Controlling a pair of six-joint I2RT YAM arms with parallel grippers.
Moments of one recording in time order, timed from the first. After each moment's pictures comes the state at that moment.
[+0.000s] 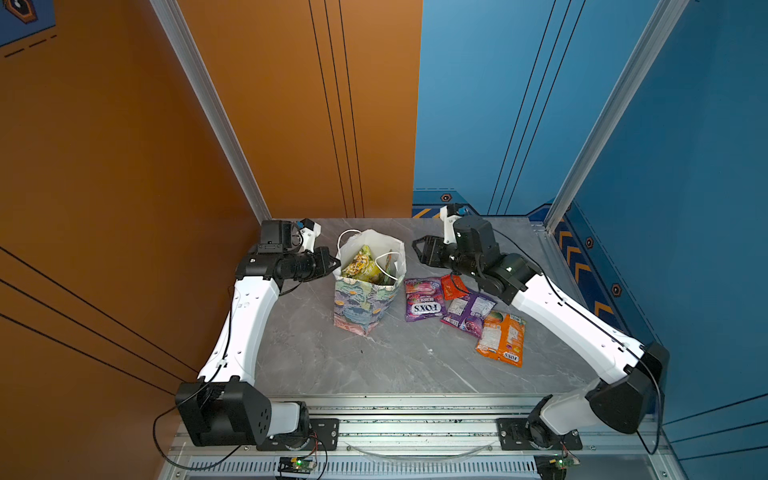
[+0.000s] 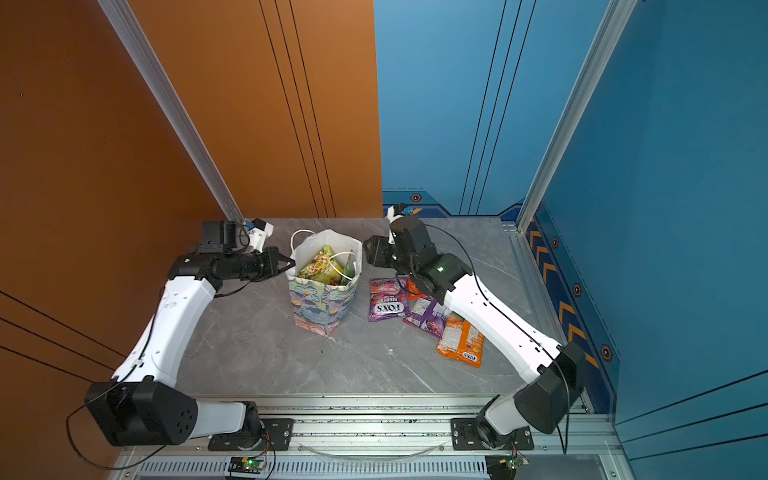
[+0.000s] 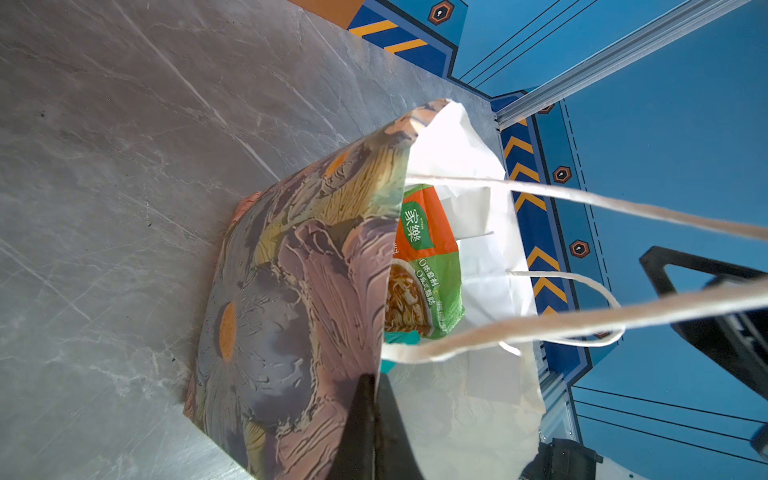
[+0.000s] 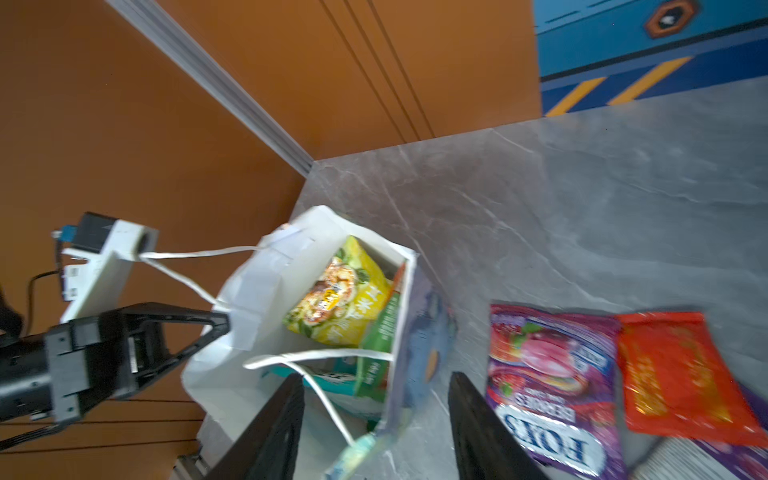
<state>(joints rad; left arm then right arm) 0.03 1.35 1.36 -0.84 0.62 -0.28 0.65 1.43 1.44 -0.47 0.03 0.64</state>
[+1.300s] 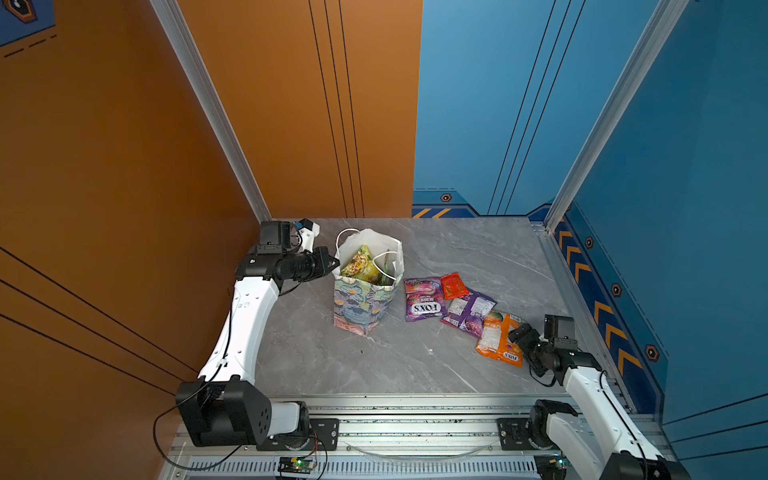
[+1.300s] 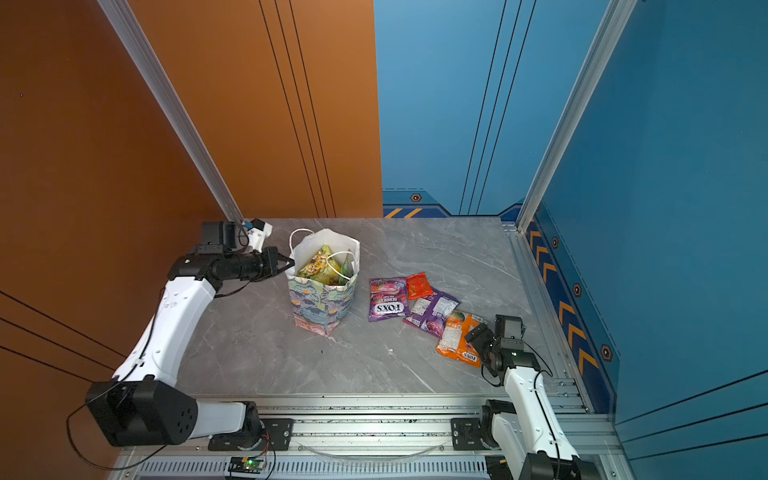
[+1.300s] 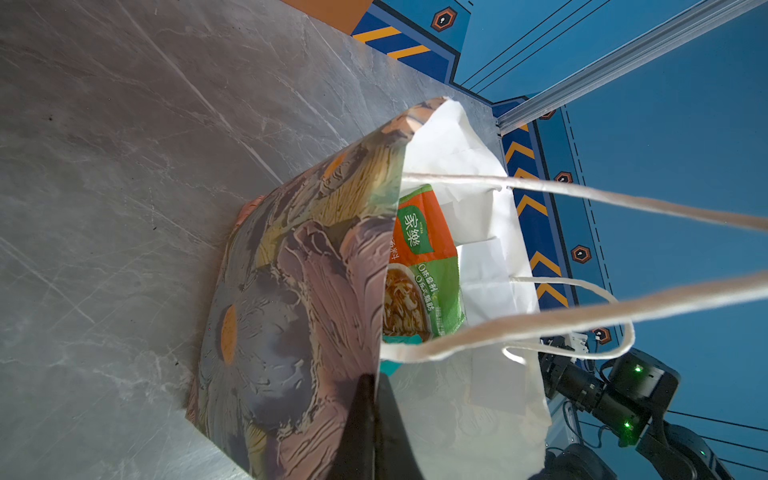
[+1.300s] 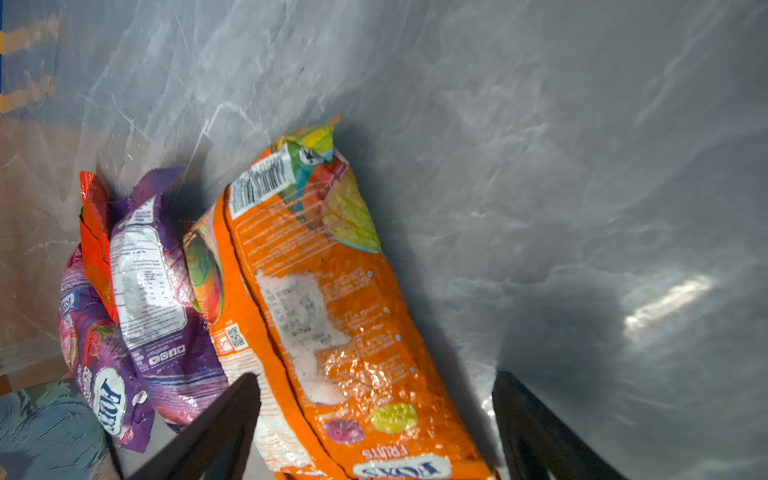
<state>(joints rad) 0.03 1.35 1.34 -0.82 0.62 -0.29 -0.14 0.86 0.35 -0.50 -0.18 0.82</state>
